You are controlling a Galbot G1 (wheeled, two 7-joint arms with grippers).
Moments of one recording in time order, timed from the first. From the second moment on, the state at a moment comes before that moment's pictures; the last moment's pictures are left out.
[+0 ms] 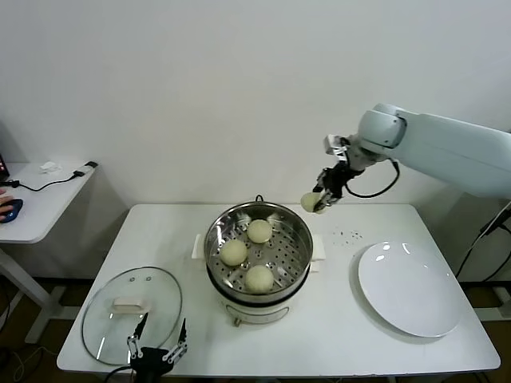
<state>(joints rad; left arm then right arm) 1.84 -1.51 -0.57 -1.98 0.17 -0.20 -0.03 0.76 0.97 -1.51 1.23 0.74 -0.37 -1.01</state>
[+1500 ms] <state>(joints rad) 1.82 -1.50 -0.57 -1.96 0.17 -0.19 -0.03 0.72 1.16 -1.70 1.29 0.83 -0.43 -0.92</state>
